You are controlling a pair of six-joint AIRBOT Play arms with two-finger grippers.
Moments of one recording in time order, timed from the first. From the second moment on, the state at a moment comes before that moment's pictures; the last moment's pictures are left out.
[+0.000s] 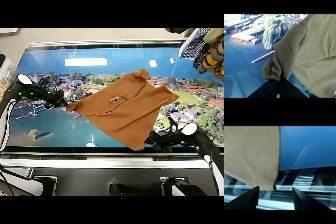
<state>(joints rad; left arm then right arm) 0.10 -1.76 1.53 1.00 -1.39 -1.62 -0.05 -1.05 0.52 -0.98 1.13 1.67</state>
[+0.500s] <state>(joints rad) 0.10 -1.76 1.53 1.00 -1.39 -1.60 0.16 -1.11 0.51 -0.89 0.90 1.77</state>
